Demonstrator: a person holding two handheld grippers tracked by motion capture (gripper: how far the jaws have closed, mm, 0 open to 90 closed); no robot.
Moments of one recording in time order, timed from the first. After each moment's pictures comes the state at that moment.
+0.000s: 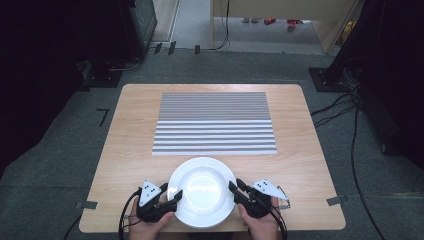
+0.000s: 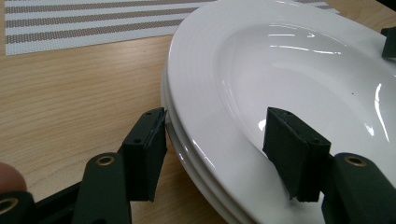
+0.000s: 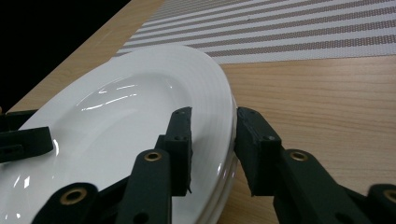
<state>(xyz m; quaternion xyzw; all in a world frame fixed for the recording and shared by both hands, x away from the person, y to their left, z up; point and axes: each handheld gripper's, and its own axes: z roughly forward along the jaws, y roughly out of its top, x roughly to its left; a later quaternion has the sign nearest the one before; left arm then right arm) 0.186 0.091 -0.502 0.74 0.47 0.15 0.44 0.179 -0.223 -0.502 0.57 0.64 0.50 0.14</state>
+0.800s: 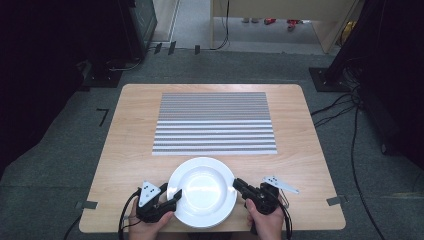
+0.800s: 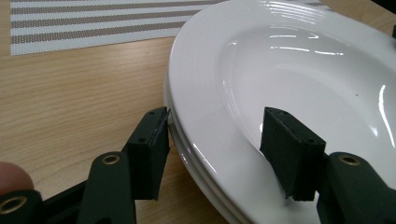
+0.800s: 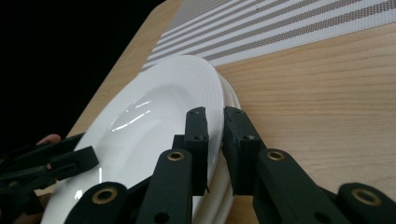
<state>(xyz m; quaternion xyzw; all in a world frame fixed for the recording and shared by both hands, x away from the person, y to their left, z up) 0.186 0.092 -0.503 0.74 0.48 0.16 0.45 0.187 -0.245 -0.500 0.60 0.59 0.55 0.04</state>
